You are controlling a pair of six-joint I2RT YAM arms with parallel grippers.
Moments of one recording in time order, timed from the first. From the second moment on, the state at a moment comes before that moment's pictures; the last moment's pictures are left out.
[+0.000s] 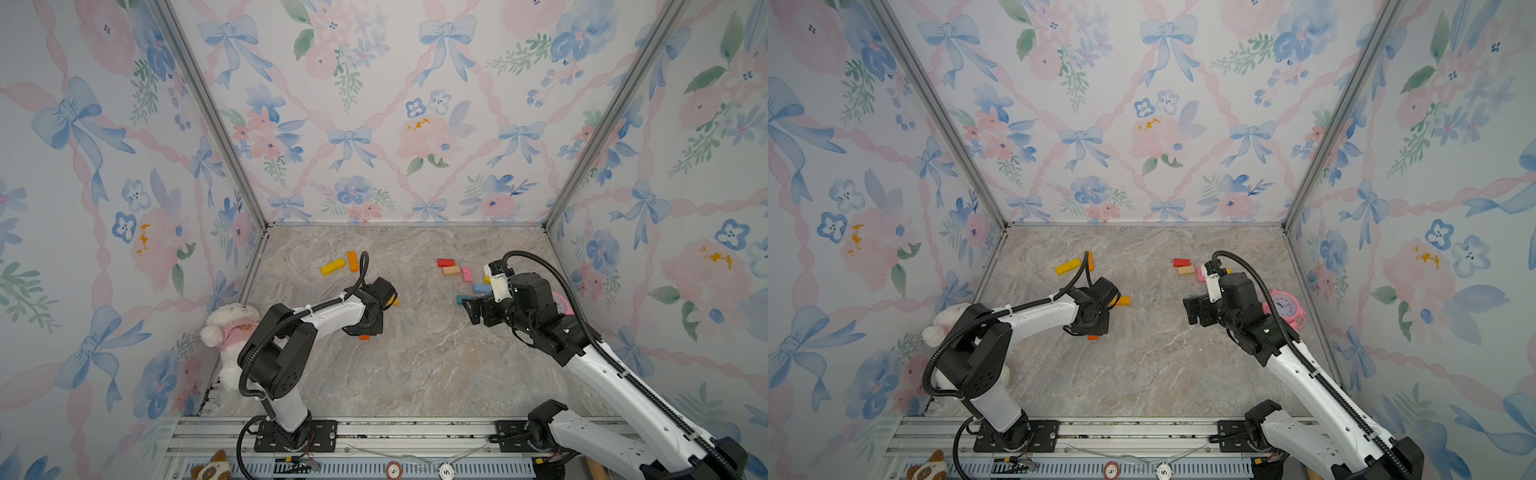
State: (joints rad) left arm -0.62 1.71 1.04 -0.70 -0.23 -0.59; right arm 0.49 0.96 0.88 -0.55 0.02 0.16
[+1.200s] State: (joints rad) left arm -0.59 1.78 1.08 -0.67 -0.26 -0.56; right arm 0.49 0.96 0.87 -0.55 0.02 0.16
